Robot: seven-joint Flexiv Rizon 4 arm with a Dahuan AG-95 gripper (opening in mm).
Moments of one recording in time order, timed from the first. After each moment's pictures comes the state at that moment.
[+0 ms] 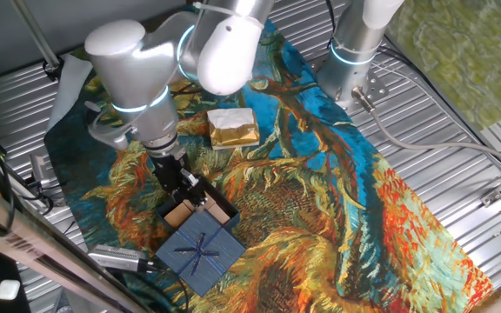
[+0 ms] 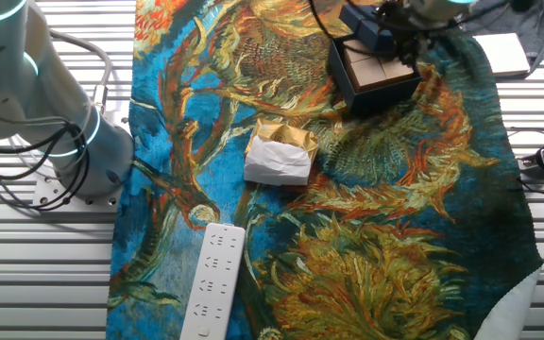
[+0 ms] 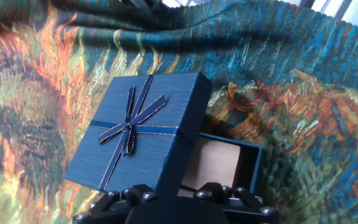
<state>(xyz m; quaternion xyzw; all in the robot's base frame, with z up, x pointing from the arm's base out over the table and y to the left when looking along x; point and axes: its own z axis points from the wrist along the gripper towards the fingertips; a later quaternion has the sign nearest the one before) 0.588 0.196 0.115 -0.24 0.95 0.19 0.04</state>
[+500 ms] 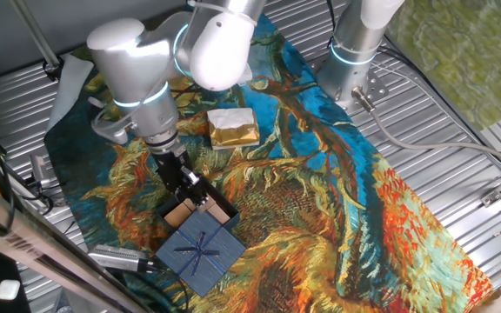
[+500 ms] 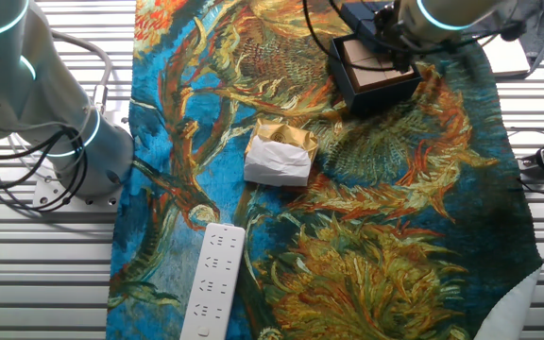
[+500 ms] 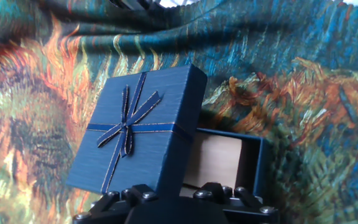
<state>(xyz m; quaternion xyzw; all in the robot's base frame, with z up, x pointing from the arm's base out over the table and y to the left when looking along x) 0.579 0.194 0.109 -0.21 0.95 0.23 0.04</state>
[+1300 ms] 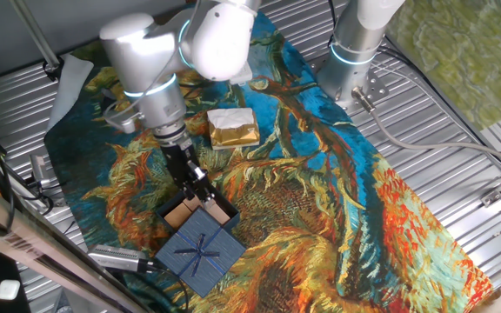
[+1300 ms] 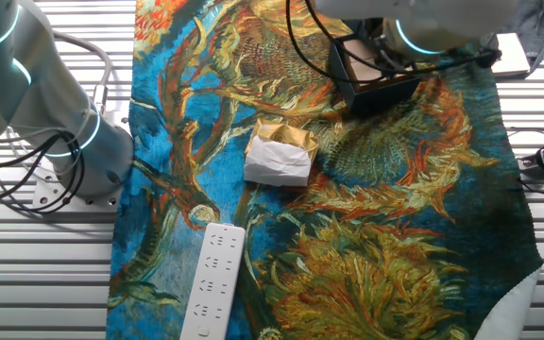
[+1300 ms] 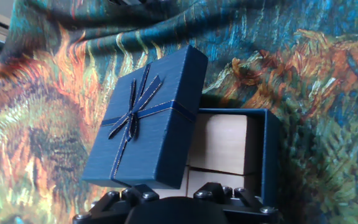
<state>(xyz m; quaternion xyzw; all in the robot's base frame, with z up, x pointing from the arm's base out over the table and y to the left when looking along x) 0.563 0.197 0.105 -0.17 0.95 0.26 0.04</state>
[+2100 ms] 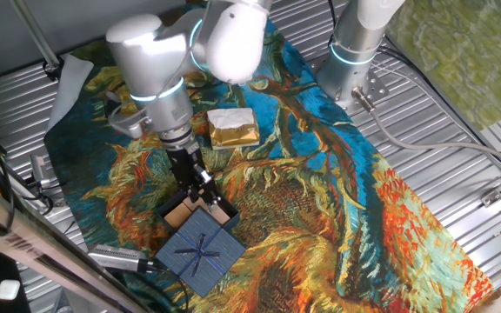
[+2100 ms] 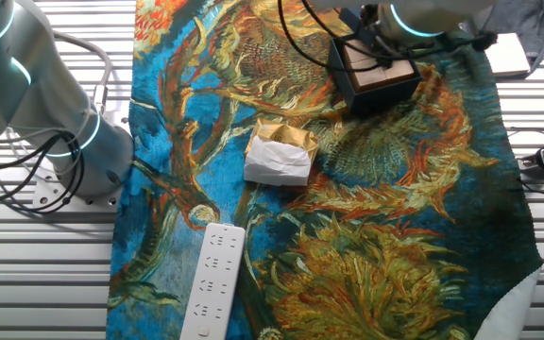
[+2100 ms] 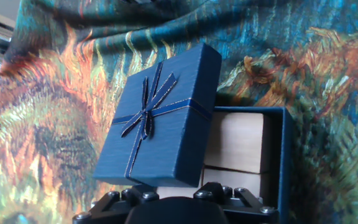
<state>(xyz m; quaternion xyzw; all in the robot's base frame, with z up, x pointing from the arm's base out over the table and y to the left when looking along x) 0.559 0.210 0.111 -0.21 0.95 0.23 0.05</state>
